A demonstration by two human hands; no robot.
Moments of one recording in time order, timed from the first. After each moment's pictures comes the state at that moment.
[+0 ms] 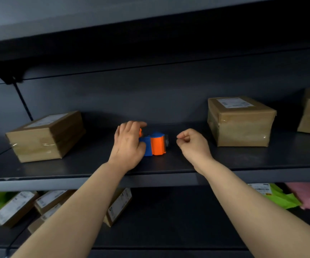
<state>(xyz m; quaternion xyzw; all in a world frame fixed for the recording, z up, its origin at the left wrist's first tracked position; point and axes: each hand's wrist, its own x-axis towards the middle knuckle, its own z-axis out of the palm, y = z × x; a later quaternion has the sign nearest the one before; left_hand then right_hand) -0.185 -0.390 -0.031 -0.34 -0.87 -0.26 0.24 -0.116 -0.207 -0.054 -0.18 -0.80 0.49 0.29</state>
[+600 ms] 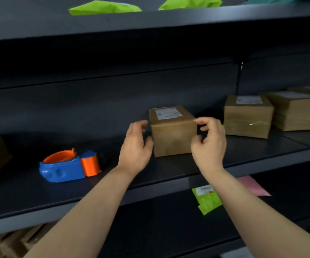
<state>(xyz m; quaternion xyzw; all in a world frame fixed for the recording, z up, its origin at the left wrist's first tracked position) -0.128 -0.212 -0.027 -0.42 -0.77 -0.44 0.16 -0.002 -0.073 -0.037 -0.21 -0.73 0.26 0.60</state>
